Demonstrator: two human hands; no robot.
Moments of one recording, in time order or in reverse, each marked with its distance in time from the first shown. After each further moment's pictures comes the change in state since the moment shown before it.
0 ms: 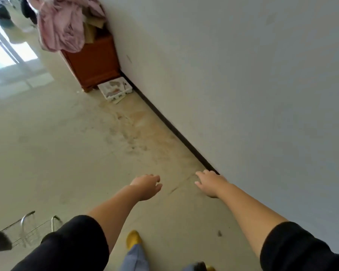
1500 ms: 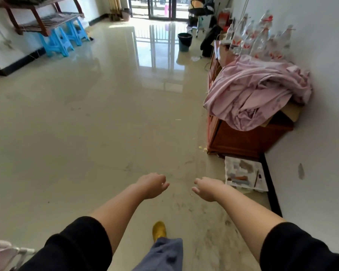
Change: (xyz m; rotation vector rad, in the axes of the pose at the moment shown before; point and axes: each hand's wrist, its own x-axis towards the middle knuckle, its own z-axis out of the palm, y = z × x) left_hand 0.170 -0.771 -0.383 -0.447 0.290 -0.615; right_hand 0.594 -0.729 -0.435 -0.632 -0.068 -0.624
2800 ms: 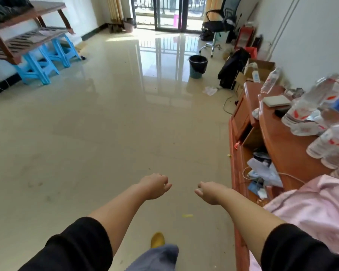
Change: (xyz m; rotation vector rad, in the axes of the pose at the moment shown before) left_hand 0.810 -0.214 -0.561 -0.025 -0.024 -0.031; right_hand 0.738 0.174 -0.671 0.077 -0.027 0.016
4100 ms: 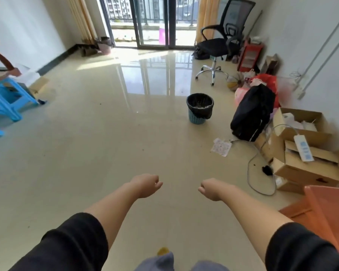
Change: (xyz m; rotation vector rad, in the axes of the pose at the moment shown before) left_hand 0.837 -0.225 -0.624 0.083 -0.017 -0.005; right_hand 0.737 0.095 -0.738 0.016 0.034 0.007
